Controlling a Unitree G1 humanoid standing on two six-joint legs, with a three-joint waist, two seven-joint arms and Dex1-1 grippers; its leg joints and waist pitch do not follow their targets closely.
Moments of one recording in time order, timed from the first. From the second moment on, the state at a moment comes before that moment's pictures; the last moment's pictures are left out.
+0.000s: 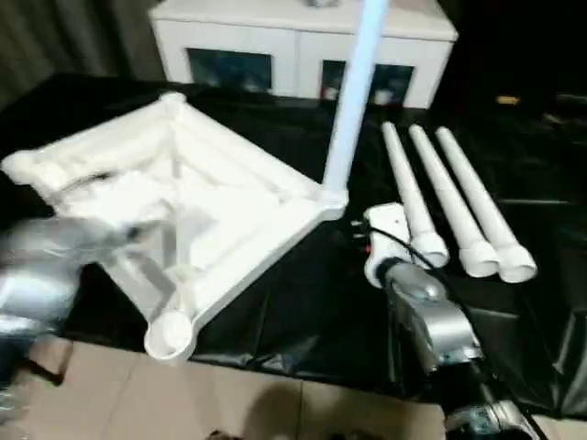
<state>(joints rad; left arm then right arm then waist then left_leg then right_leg) -0.33 0.90 -0.08 0.09 0.20 0.66 -0.65 -0.42 -0.05 0.09 0.38 0.04 0.33 0.13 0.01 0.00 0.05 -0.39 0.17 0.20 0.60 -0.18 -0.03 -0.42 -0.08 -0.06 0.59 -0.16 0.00</state>
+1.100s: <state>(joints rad) -0.33 0.41 -0.34 -0.10 0.05 0.70 -0.70 -0.55 -0.13 0.05 0.39 0.02 0.38 0.17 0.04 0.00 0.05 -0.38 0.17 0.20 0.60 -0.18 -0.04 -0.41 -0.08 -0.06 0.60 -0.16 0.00</state>
